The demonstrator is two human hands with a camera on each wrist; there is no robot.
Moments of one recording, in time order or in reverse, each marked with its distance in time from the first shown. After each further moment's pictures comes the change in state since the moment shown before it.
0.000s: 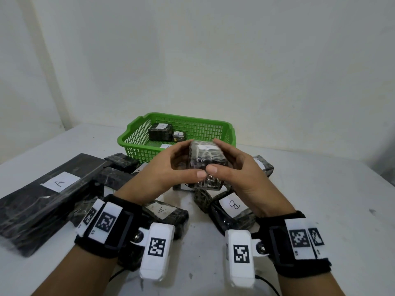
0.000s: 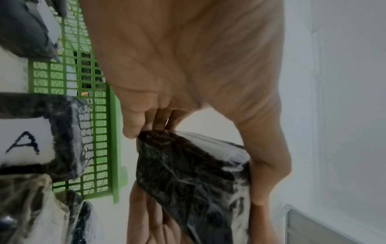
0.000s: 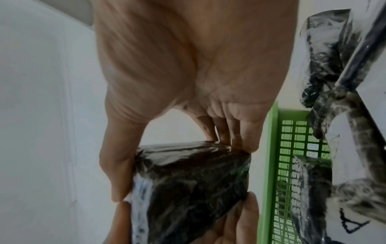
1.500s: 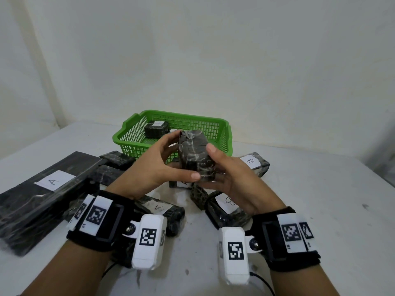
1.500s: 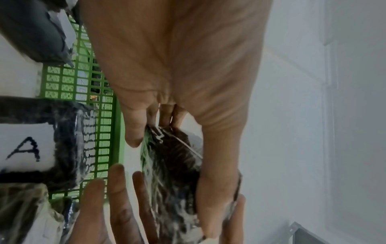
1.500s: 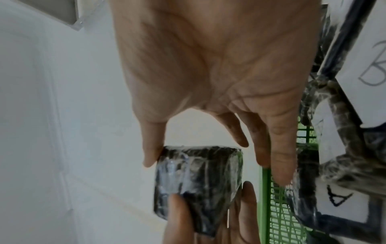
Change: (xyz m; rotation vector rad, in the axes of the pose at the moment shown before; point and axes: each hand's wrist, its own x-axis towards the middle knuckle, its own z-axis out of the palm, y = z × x) left_hand 0.005 -0.008 -0.013 -0.013 0.055 -0.035; right_hand -0.006 -0.010 0.011 0.047 -0.074 0.153
